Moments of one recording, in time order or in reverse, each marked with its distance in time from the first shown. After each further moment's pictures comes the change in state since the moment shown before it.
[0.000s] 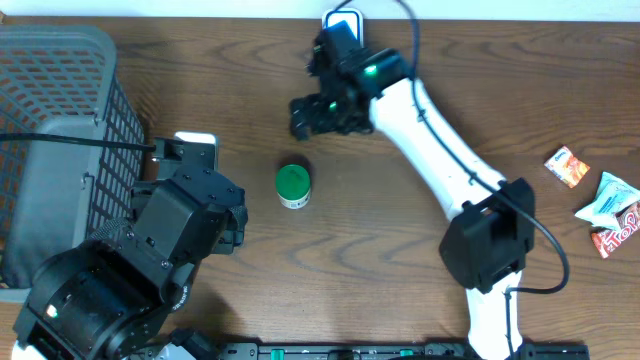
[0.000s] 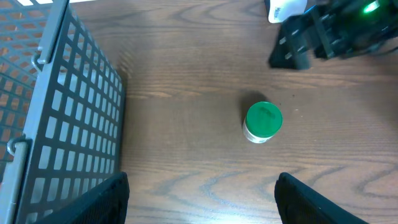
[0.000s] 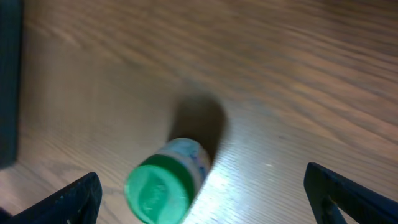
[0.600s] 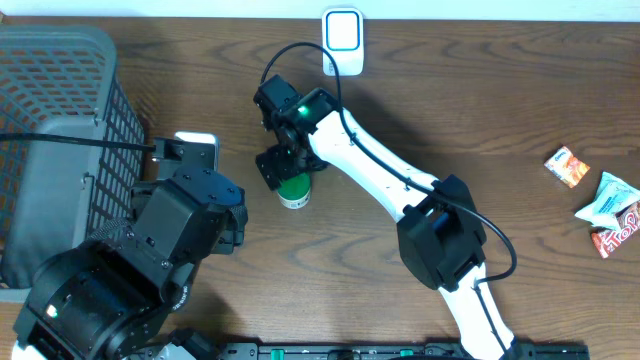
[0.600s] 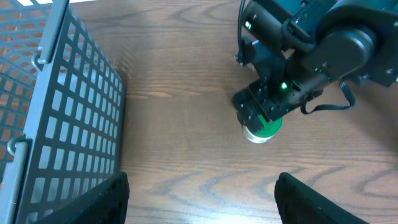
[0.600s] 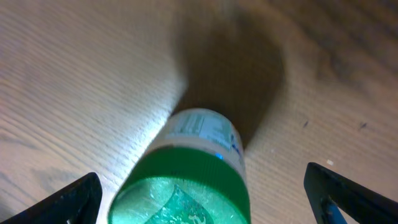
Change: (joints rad) left arm 0.000 0.000 0.000 0.000 0.000 0.000; right arm 0.179 0.147 -0.002 -0.055 0.117 -0.051
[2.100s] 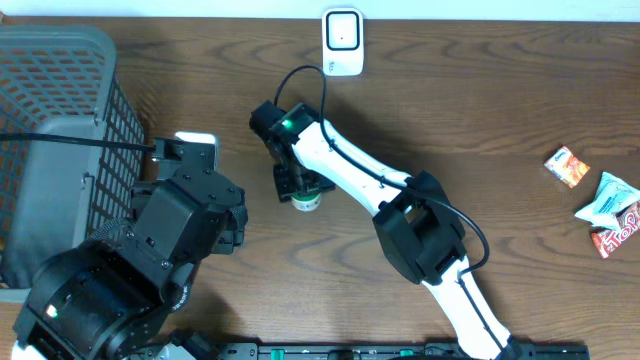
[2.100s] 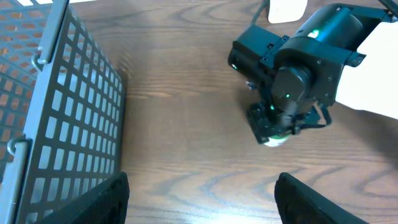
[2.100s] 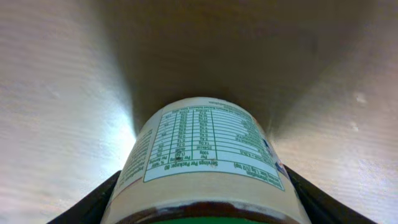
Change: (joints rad) left arm 0.000 0.000 0.000 0.000 0.000 0.000; right arm 0.029 0.105 0.008 -0.149 0.076 0.258
